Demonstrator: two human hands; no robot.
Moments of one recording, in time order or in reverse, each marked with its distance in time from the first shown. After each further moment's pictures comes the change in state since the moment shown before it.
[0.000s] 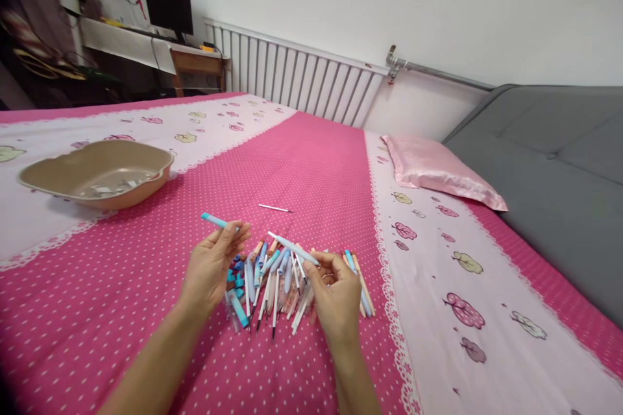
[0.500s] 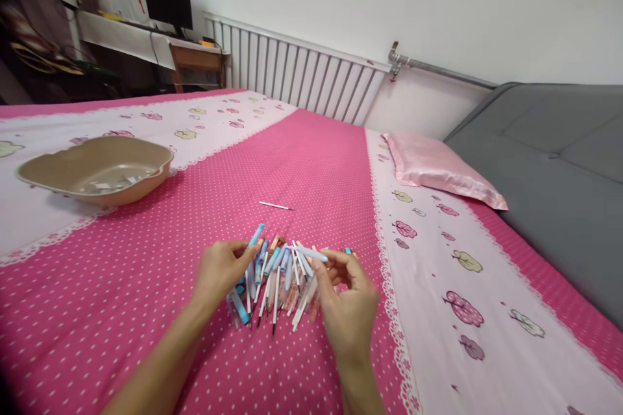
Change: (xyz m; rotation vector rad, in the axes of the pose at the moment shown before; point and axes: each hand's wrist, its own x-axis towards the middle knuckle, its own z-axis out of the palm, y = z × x) left_hand -0.001 -0.004 -0.011 1.424 -0.100 0.270; right_hand -0.014 -0.029 -0.011 -0.105 0.170 -0.121
